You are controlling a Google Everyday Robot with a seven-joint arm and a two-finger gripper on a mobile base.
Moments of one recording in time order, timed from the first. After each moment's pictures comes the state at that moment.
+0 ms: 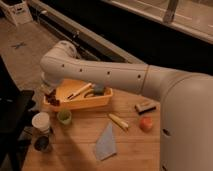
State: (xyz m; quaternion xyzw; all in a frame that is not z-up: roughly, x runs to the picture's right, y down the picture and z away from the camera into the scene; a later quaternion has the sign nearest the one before) arm -0.258 -0.006 0.673 -0.26 -0.17 0.31 0.90
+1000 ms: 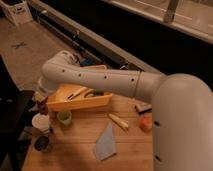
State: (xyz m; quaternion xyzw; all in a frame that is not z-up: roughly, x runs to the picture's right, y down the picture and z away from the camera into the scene) arm -0.300 0.031 0.682 -0.32 -0.23 0.30 0.87
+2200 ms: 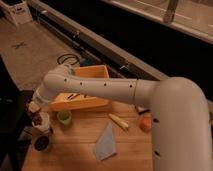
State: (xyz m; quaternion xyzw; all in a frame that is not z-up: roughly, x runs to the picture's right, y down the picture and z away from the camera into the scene) arm -0.331 0.081 0.684 -0.38 -0.26 0.32 0.83
